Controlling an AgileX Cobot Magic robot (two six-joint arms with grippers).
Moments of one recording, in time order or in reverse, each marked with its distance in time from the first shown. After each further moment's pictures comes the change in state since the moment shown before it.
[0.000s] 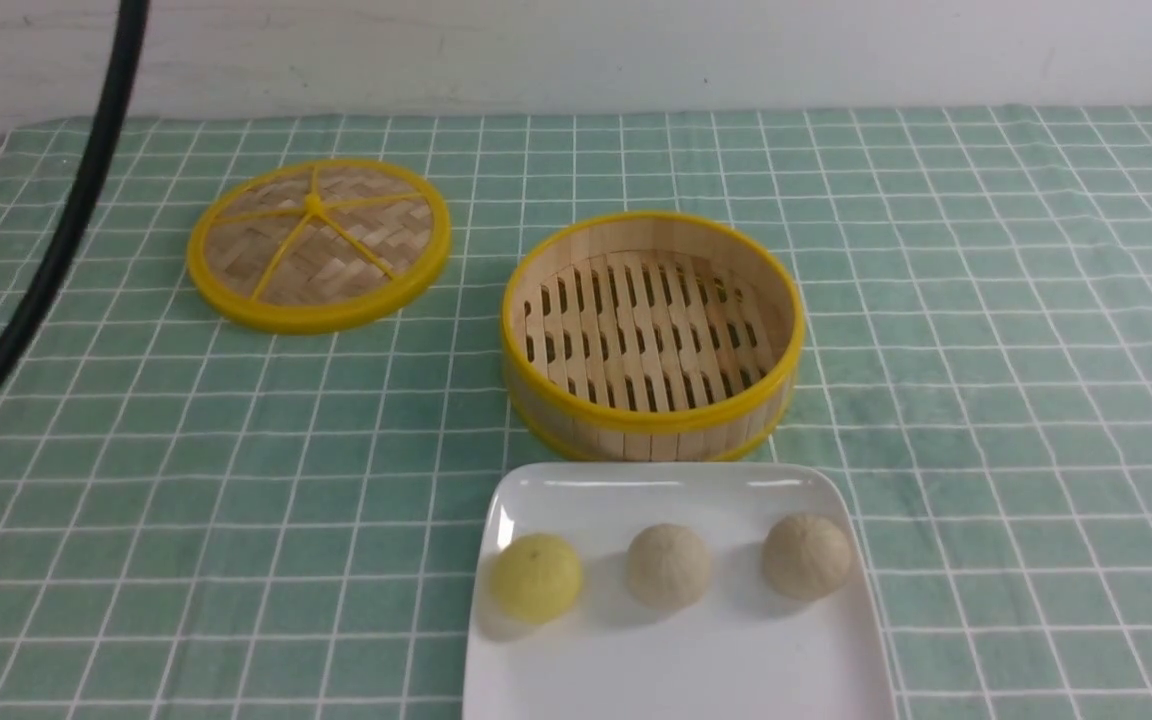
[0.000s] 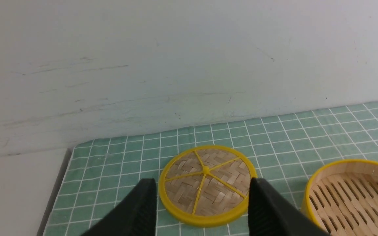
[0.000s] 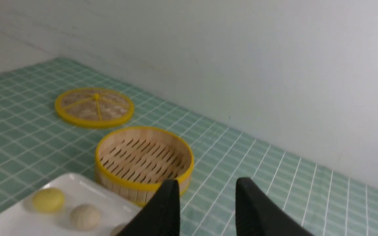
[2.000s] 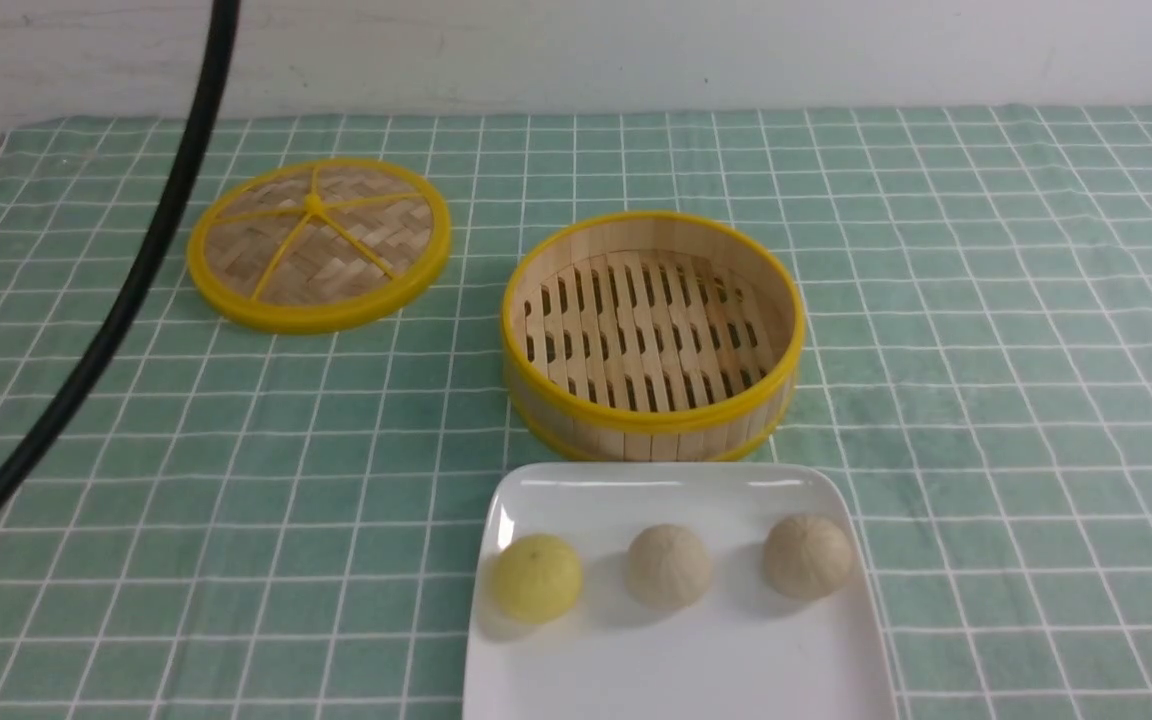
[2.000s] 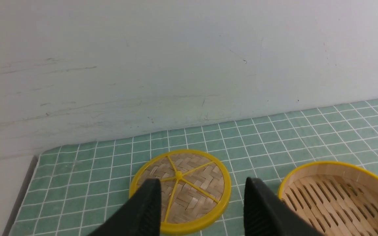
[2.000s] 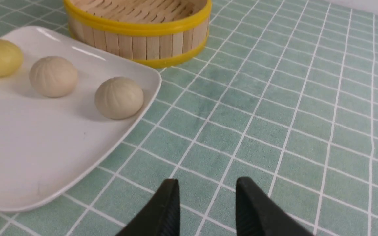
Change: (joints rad) right arm -0.001 -0.306 0.933 -0.073 -0.445 0.133; left arm 0.000 0.001 0.055 -0.068 -0.087 0.003
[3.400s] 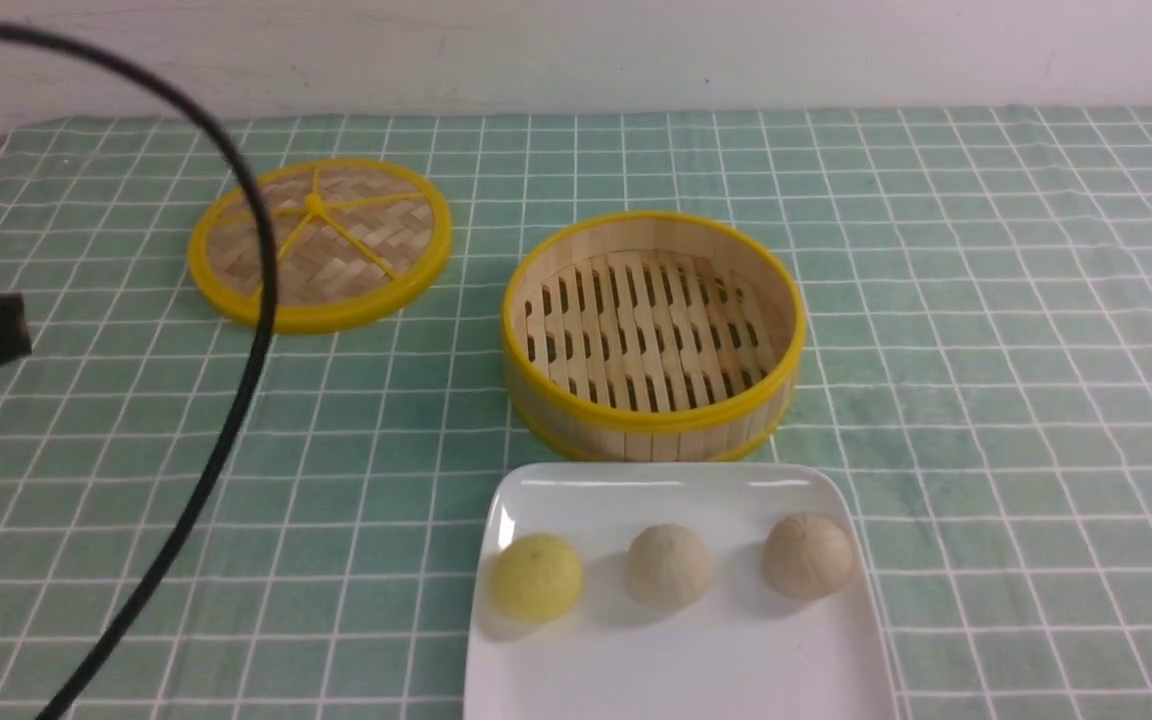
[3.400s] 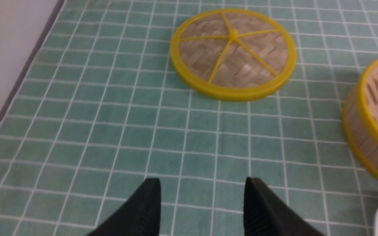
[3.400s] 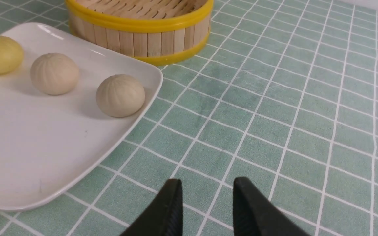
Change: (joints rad) right arm 0.000 0.000 0.001 0.002 0.000 0.000; left arm 0.210 -0.063 0.475 0.030 -0.063 -0.253
